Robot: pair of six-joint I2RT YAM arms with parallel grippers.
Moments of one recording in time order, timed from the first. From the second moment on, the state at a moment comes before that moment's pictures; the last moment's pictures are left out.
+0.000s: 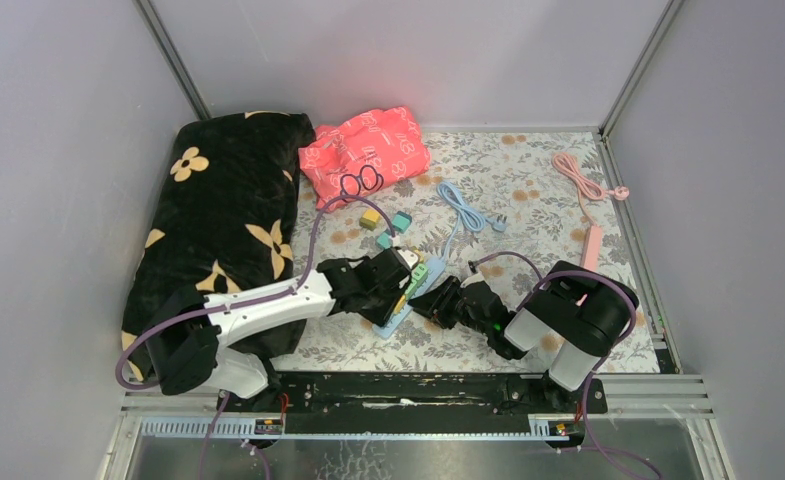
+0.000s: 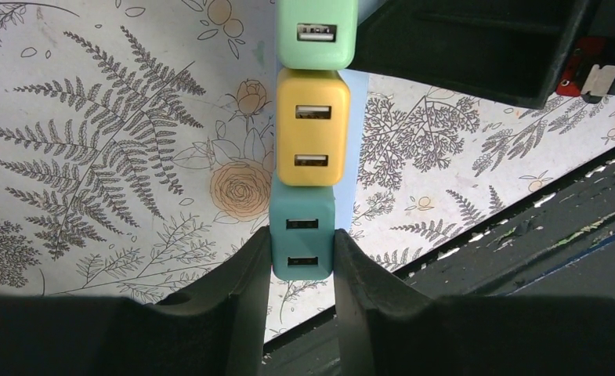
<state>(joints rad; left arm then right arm) -1.00 1.42 0.94 -0.67 -0.06 -0.39 0.85 1.71 0.20 1.06 -0.02 1.40</state>
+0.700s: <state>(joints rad) -1.05 1.42 0.94 -0.66 -0.15 -0.45 0.85 1.68 0.20 1.03 -0.02 1.38</state>
